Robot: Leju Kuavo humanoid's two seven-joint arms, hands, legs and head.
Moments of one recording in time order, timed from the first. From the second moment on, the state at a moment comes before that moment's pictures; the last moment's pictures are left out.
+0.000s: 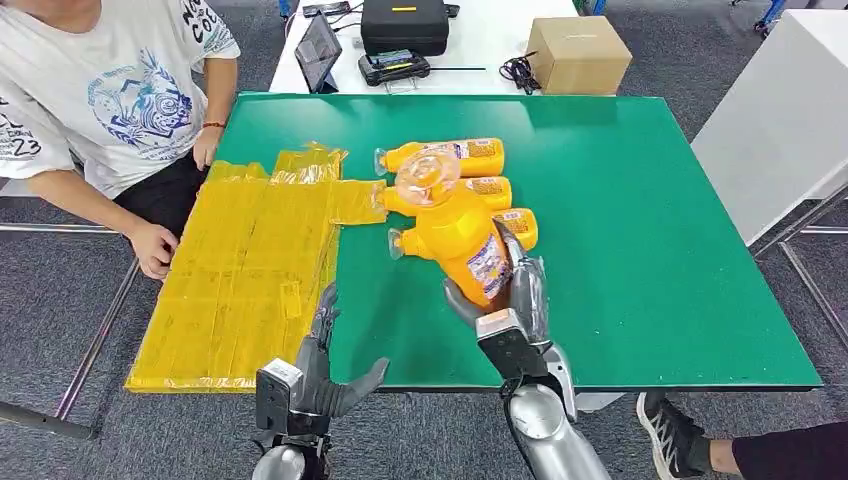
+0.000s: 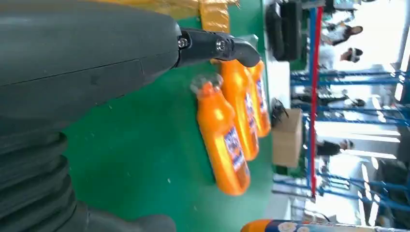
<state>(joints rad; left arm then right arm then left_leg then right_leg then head) 0.01 -0.32 -0.27 -1.17 -0.10 0.22 -0.56 -0.10 0.12 0.35 -1.48 0.36 -0.38 -0.58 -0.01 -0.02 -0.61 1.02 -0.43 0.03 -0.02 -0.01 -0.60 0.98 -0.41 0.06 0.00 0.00</state>
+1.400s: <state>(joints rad) 0.00 -0.28 -0.33 -1.24 0.13 -0.04 -0.46 -0.16 0.31 0.53 -0.91 0.41 -0.26 -0.67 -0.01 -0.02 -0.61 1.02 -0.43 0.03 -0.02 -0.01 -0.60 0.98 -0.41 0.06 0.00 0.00</state>
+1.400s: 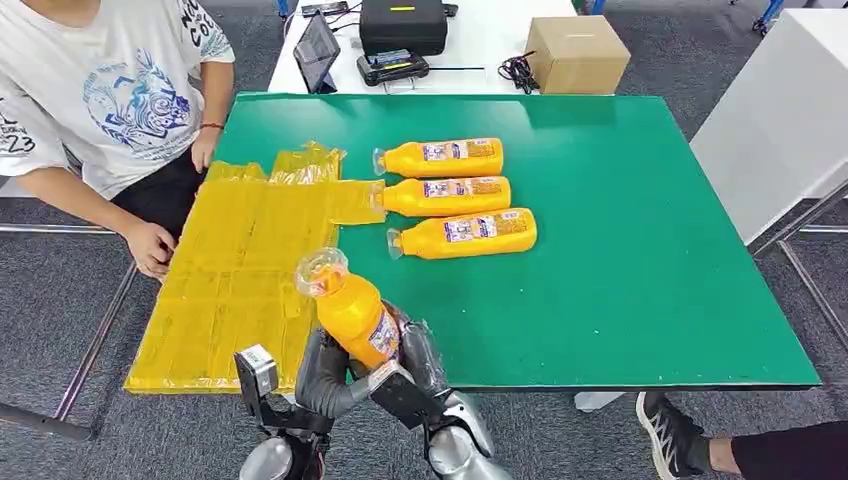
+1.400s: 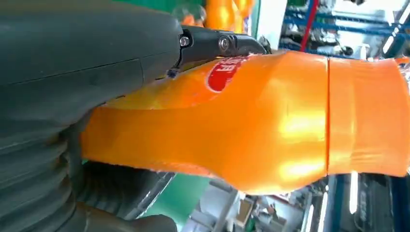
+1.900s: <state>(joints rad) 0.02 -0.27 -0.26 -1.20 0.15 -0.04 -0.47 -0.23 0.31 0.64 -0.76 0.45 -0.22 -0.65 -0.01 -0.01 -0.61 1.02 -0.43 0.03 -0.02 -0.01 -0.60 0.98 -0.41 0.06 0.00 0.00</state>
